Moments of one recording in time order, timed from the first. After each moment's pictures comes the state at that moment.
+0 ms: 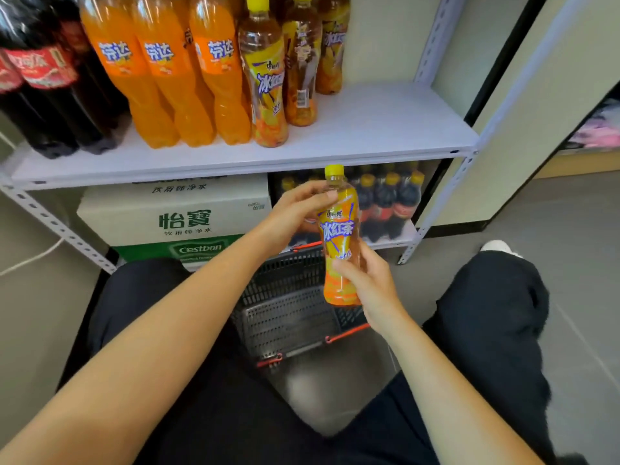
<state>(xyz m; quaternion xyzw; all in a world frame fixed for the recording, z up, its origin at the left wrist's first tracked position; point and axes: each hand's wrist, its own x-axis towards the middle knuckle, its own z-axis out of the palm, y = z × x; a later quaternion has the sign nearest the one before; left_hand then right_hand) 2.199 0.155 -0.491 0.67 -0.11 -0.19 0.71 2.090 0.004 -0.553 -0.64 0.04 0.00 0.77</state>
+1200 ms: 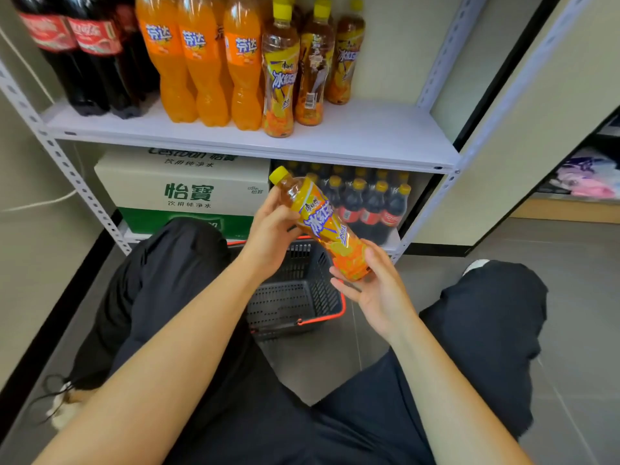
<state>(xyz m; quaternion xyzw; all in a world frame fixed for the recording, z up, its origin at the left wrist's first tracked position) 2.106 0.144 -0.499 0.47 -0.05 -0.06 0.88 2.041 -0.058 -0.531 -0.47 0.10 0.10 0.87</state>
